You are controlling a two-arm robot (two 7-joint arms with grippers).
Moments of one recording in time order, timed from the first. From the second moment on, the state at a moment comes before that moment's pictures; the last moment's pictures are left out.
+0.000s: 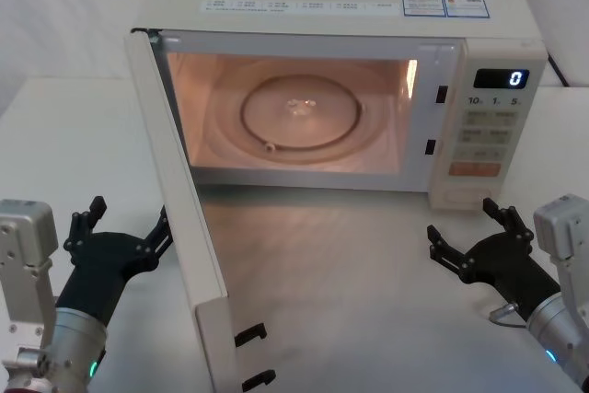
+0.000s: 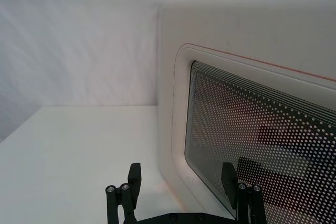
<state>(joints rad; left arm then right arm) 0.27 0.24 0.04 -1.85 -0.25 -0.02 -0.02 -0.03 0.24 -0.21 -1.56 0.06 -0.08 0.25</state>
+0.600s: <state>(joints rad) 0.27 0.24 0.04 -1.85 -0.25 -0.02 -0.02 -0.03 0.24 -0.21 -1.56 0.06 -0.08 0.25</state>
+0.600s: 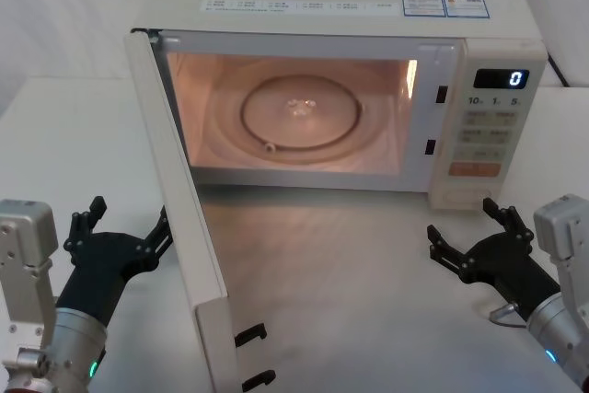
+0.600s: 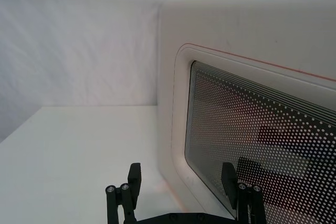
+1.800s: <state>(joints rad) 0.27 0.24 0.04 -1.85 -0.25 -0.02 -0.02 -0.03 0.24 -0.21 -1.56 0.06 -0.08 0.25</state>
